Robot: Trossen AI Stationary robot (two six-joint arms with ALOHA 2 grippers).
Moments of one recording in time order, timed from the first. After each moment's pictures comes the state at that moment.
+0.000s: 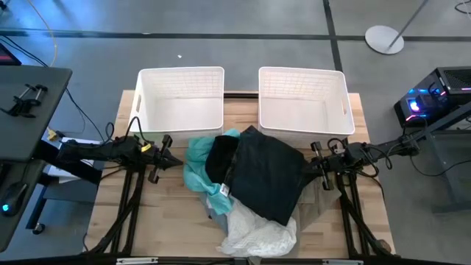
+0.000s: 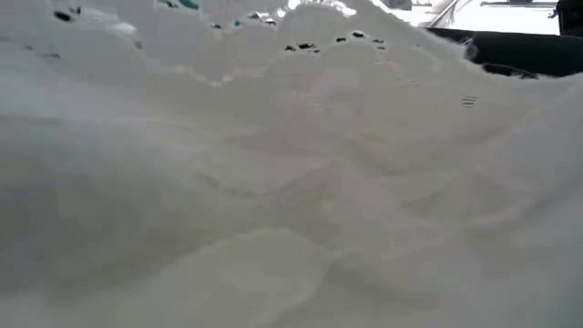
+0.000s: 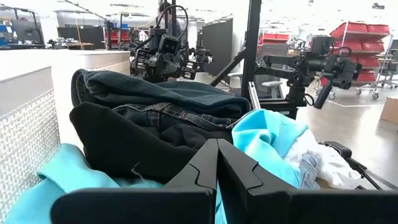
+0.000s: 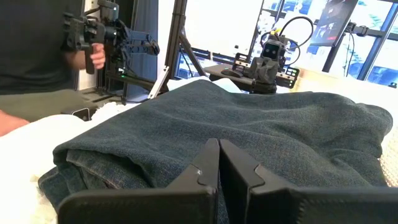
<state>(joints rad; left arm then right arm) -0.08 0.00 0.01 0.03 0.11 -0.02 0.27 0.01 0.01 0.01 -0.01 -0.22</state>
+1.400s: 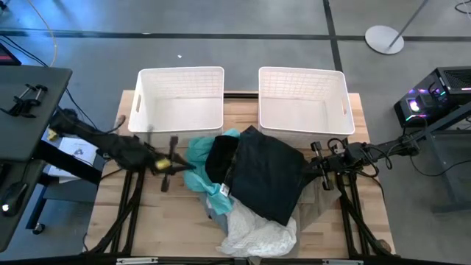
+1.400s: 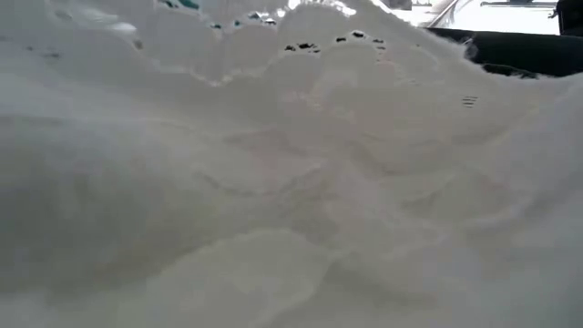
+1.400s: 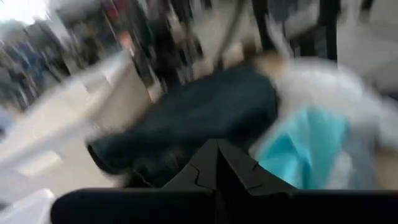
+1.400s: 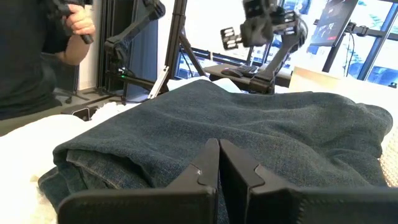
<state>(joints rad) -0.45 0.80 0.62 -0.12 -0.36 0.33 0.27 0.01 0.01 0.01 -0.01 -0.22</state>
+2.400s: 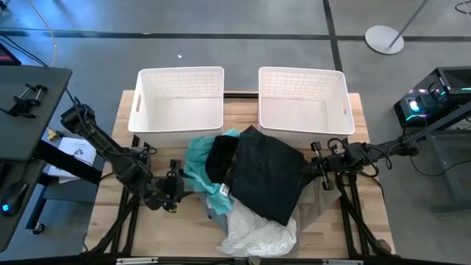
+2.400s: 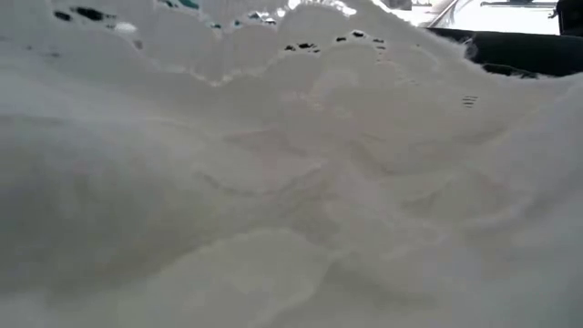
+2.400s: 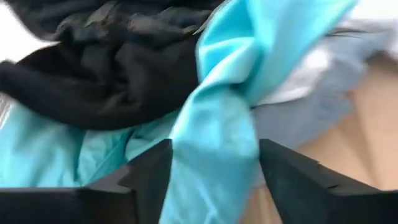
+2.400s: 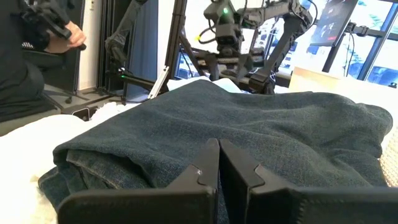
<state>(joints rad) -0.72 1.16 0.72 -0.46 -0.68 -0.30 0.27 0.01 0.01 0.01 -0.01 -0.22</state>
